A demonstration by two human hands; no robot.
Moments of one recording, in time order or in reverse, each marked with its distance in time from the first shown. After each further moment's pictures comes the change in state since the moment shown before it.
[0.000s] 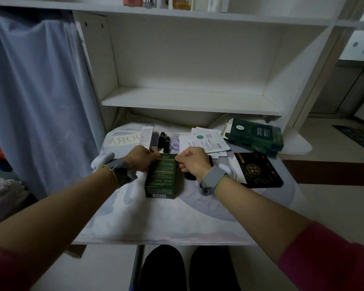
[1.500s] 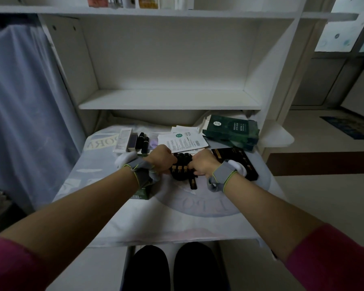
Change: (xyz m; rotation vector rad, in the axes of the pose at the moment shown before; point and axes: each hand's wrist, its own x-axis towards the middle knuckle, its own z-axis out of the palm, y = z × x) left_hand -0.002 0.064 0.105 0.015 -0.019 0.038; right_hand 0.003 0.015 -0.090 -0.757 -0.195 0.039
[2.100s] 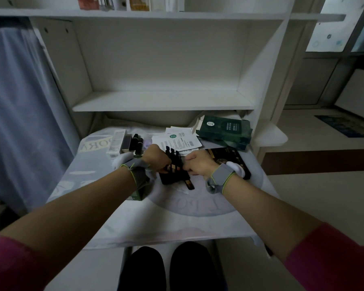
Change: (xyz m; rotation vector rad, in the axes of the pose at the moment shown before) left_hand -0.004 0.006 0.003 0.034 0.025 -0.012; right_hand -0.003 0.016 -0.002 0.435 0.073 0.024
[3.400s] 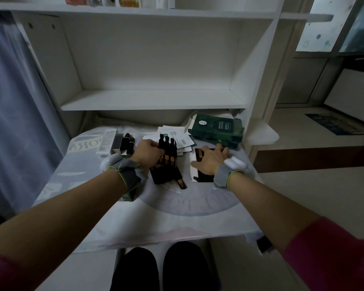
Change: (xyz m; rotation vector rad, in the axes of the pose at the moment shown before) left_hand 0.004 0.003 0.004 -0.238 0.116 0.095; right_hand -0.007 0.024 -0.042 -0.794 0.157 0.156
